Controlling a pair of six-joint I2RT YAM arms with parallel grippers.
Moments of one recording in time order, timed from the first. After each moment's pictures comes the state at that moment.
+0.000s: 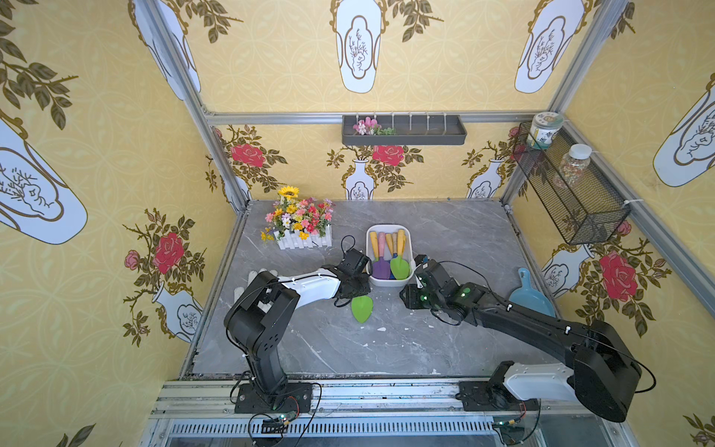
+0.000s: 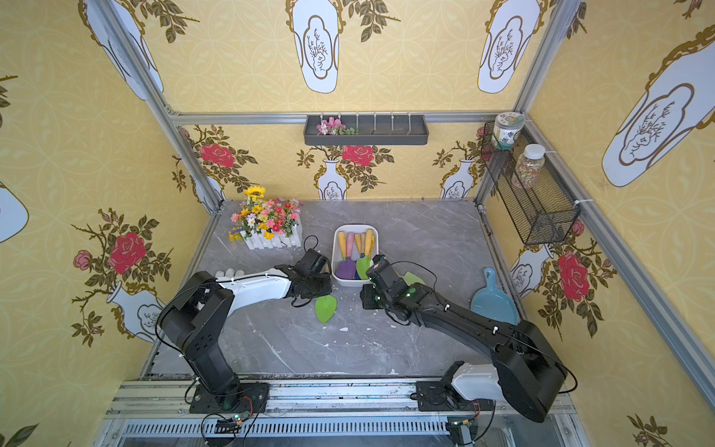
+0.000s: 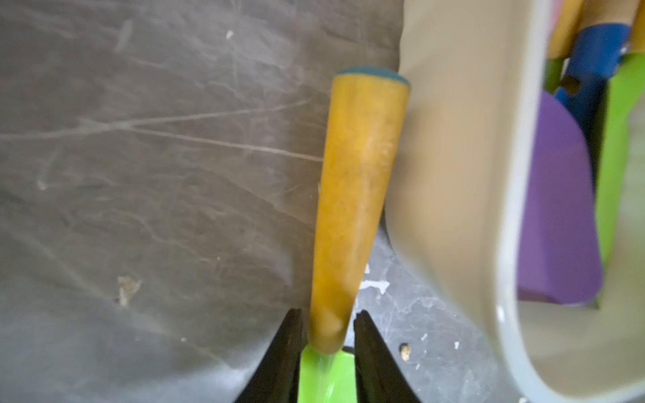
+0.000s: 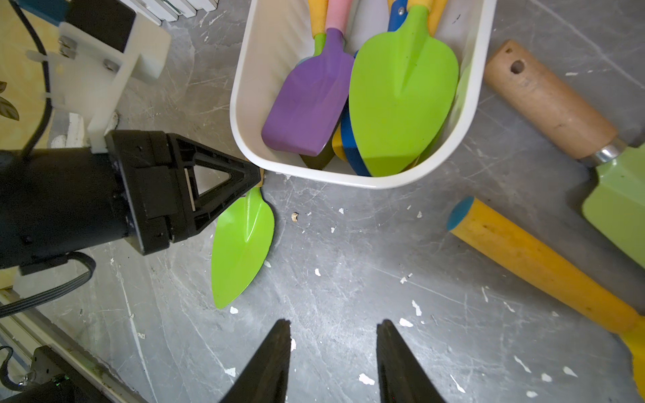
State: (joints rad) left arm -0.66 1.77 0.98 -0.30 -0.01 -0.77; right arm 0.74 1.29 0.78 -0.37 0.01 0.62
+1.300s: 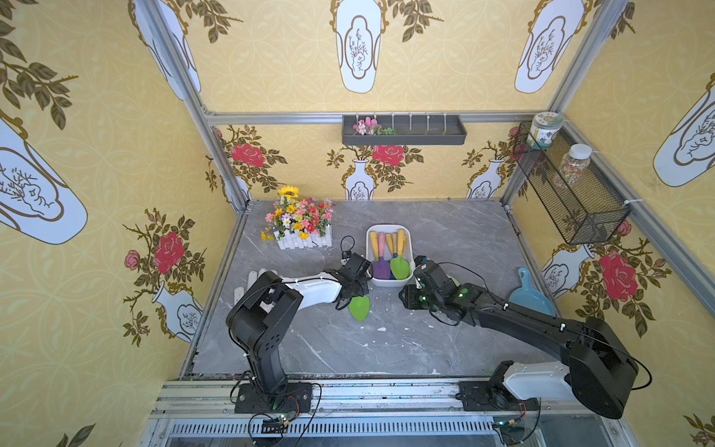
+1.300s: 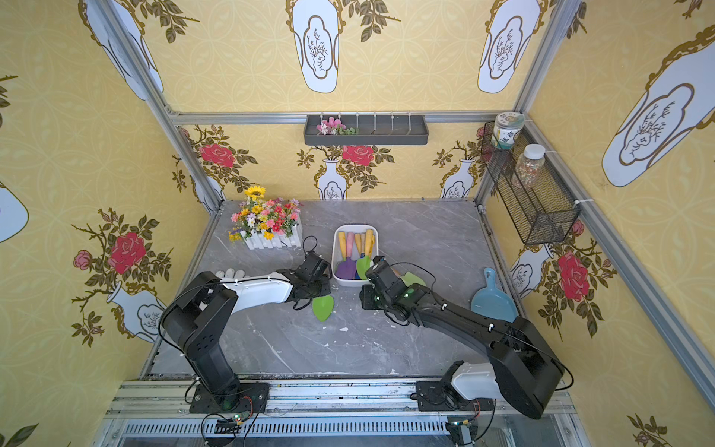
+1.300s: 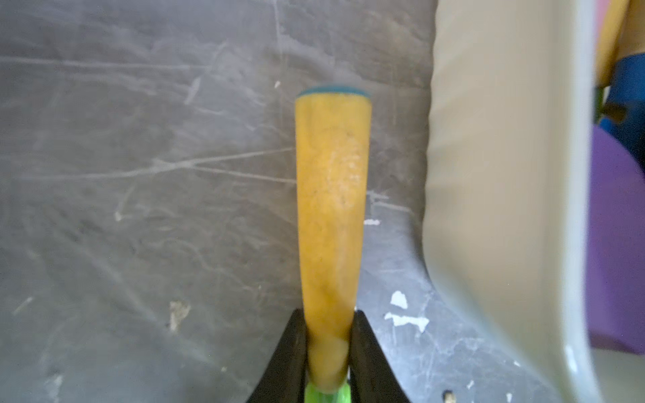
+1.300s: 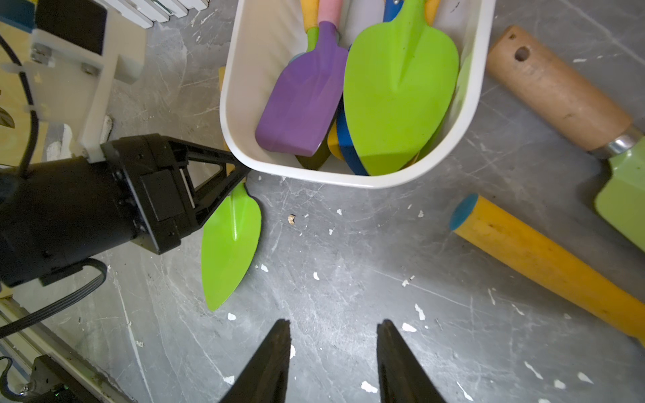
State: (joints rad) left arm -0.67 1.77 0.92 -0.24 -0.14 -0.74; right arm 0.74 1.31 0.77 -0.34 0.01 0.65
